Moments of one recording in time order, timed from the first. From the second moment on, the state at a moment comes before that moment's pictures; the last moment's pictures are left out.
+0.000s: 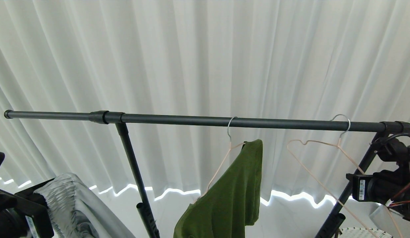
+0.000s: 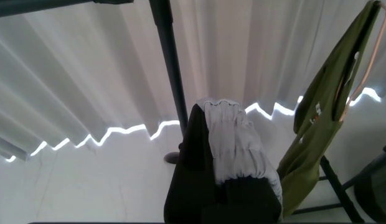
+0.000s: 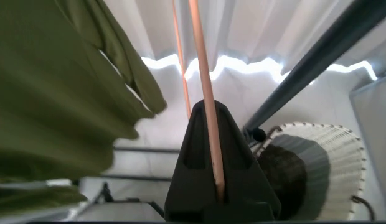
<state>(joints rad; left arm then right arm) -0.36 0.87 -0.39 -0.20 0.16 0.10 0.30 1.37 -0.40 -0.47 -0.18 0.21</state>
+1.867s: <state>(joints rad) -0.36 0.90 -0.39 -0.20 0.16 0.09 0.33 1.12 -0.34 -0.47 -0.16 0.20</state>
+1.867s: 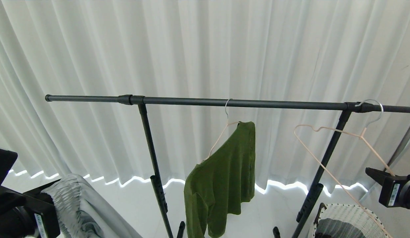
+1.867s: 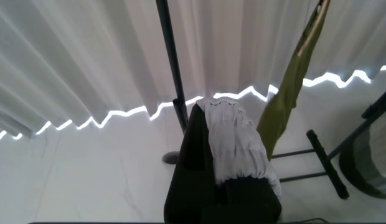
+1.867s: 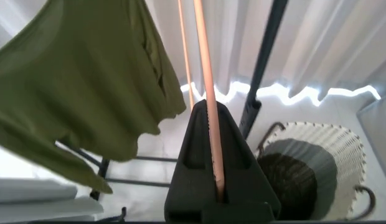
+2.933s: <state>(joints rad) -0.36 0.98 -0.43 -0.20 0.17 0.09 0.69 1.00 -0.29 -0.58 0.13 0.33</state>
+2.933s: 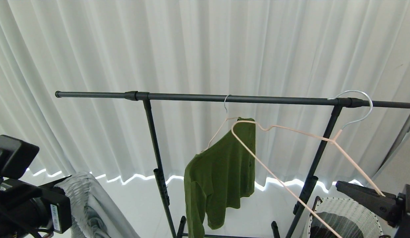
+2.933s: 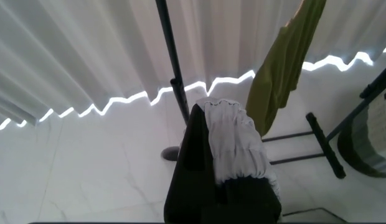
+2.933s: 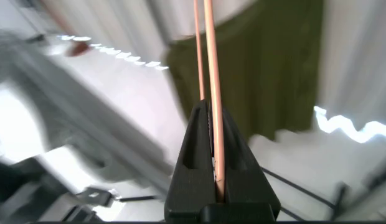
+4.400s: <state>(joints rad) -0.42 1.48 -0.98 -0.17 0.49 0.04 0.99 1.53 -0.54 -0.87 0.26 0.28</state>
